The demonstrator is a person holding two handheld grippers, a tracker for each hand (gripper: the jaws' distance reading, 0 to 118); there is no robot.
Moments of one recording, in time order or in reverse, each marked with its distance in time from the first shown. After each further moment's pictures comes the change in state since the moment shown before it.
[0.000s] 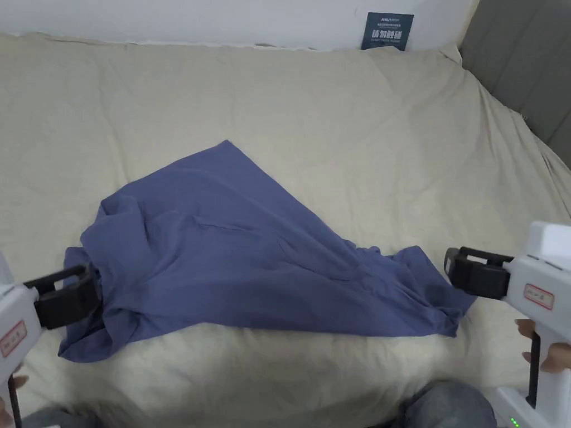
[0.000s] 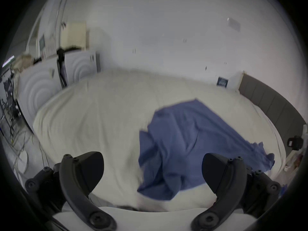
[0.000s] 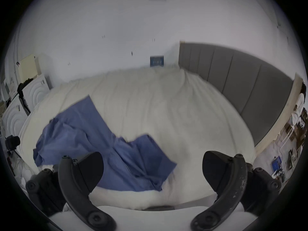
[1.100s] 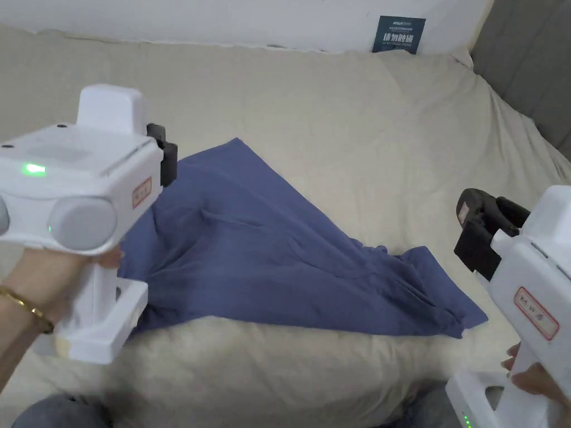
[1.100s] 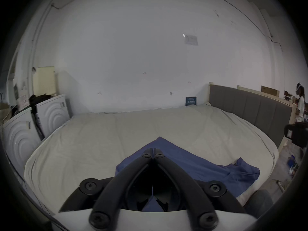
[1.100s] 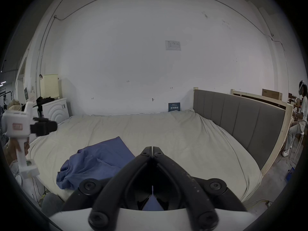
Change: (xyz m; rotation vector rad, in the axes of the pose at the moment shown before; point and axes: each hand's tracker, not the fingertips) left arm 0.102 0.097 -0.028 0.160 -0.247 -0.243; right arm -0.070 0.007 0.073 0.329 0.120 0.018
